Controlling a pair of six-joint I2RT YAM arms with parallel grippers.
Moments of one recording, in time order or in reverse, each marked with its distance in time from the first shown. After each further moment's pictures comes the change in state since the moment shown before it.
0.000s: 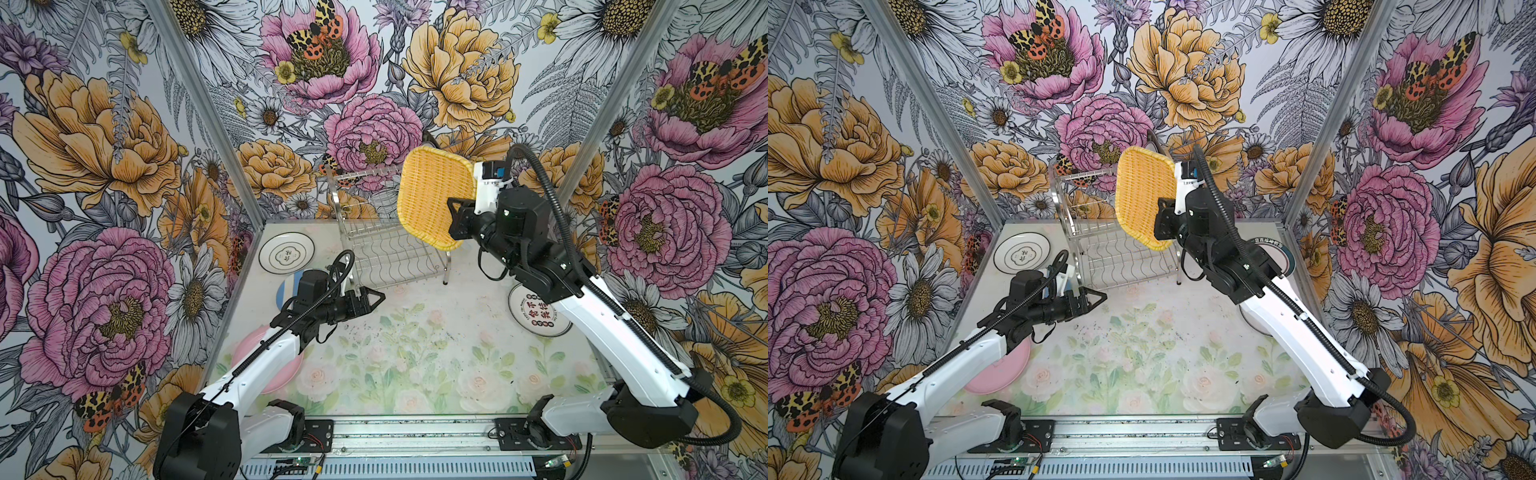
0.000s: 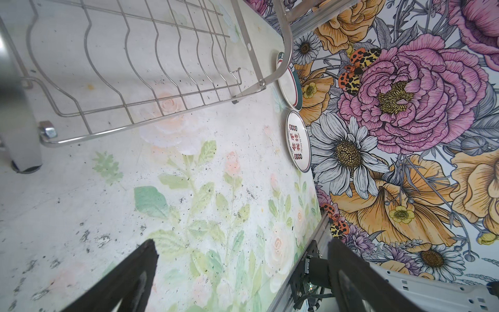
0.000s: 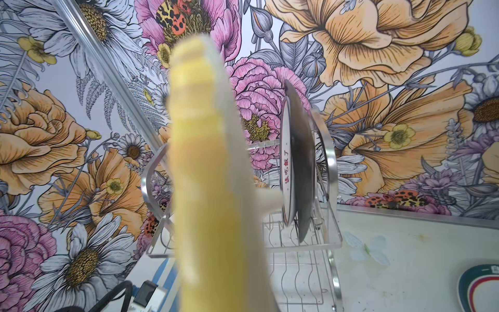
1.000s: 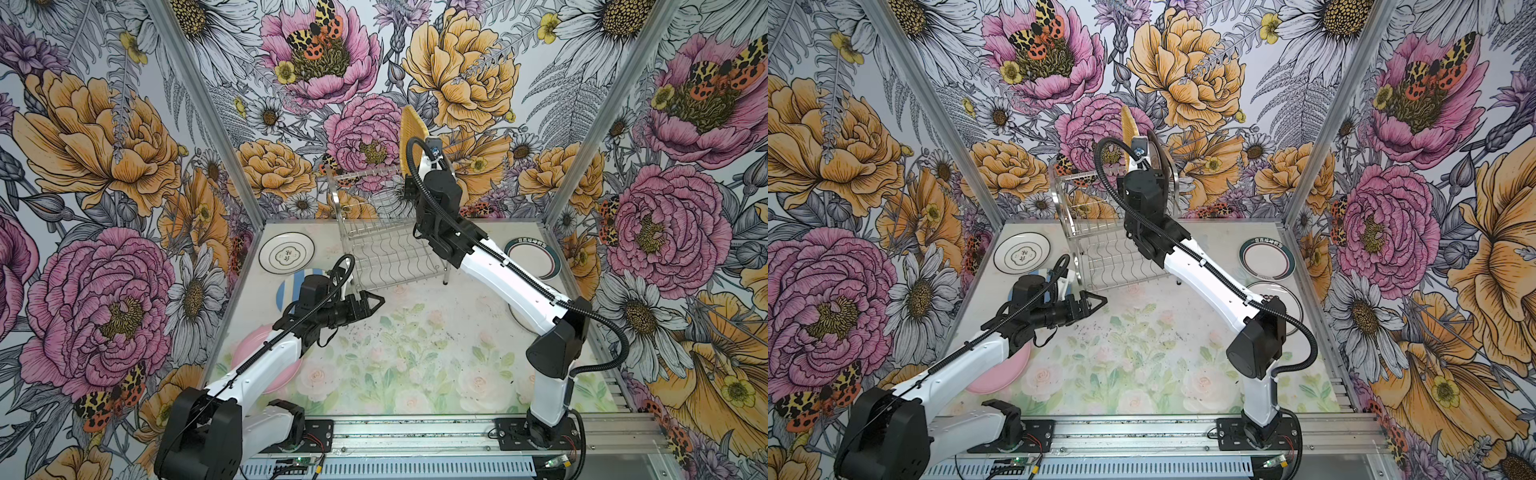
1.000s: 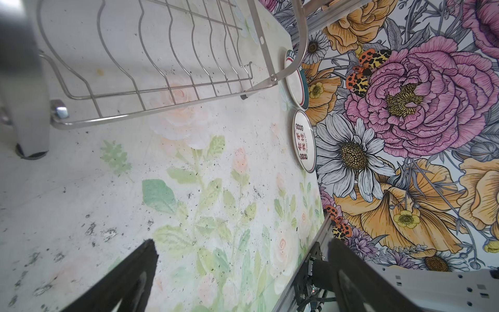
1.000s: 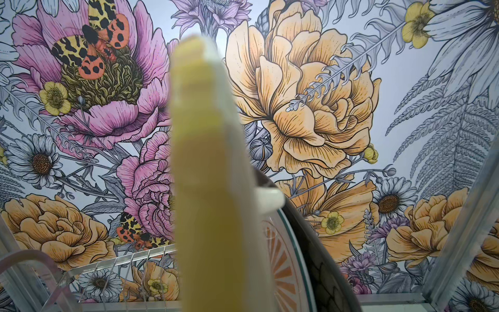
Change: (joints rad) left arm -0.002 0.018 -0.053 0.051 -0.010 -0.018; right arm 0.016 0.492 0.259 0.546 0.444 -0.374
